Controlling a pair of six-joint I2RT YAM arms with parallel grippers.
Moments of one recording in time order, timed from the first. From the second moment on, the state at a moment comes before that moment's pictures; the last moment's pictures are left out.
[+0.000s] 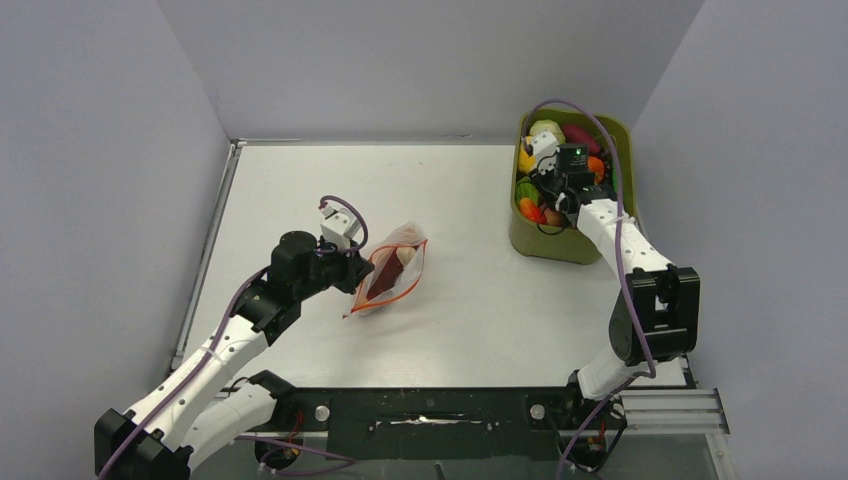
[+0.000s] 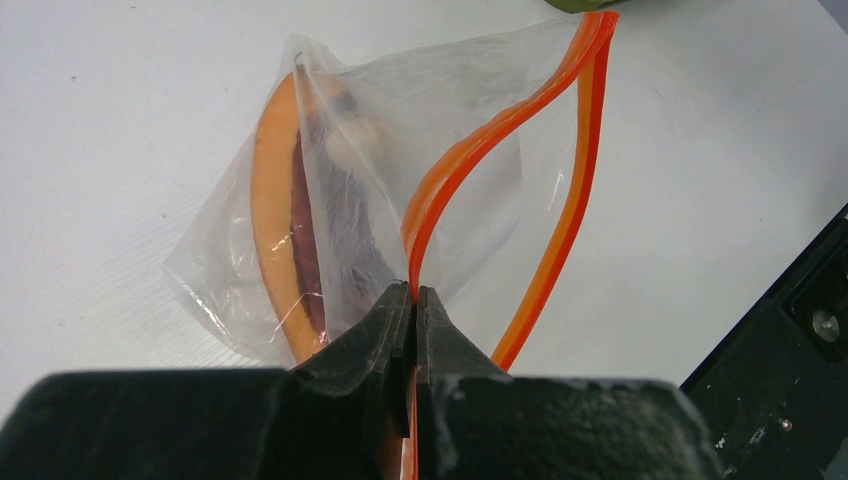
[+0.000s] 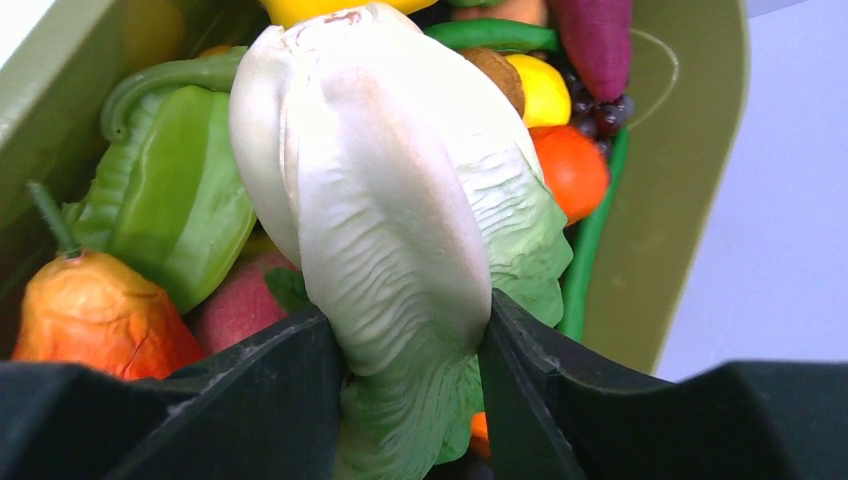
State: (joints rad) left arm -0.52 0.89 0.69 -0.23 0.21 -0.17; right arm 0.12 1.60 1.26 -0.31 0.21 -0.58
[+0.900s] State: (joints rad) left arm -0.52 0.86 0.66 -0.21 0.21 -0.17; right arm 0.23 1.21 1.24 -0.41 0.11 -0.28
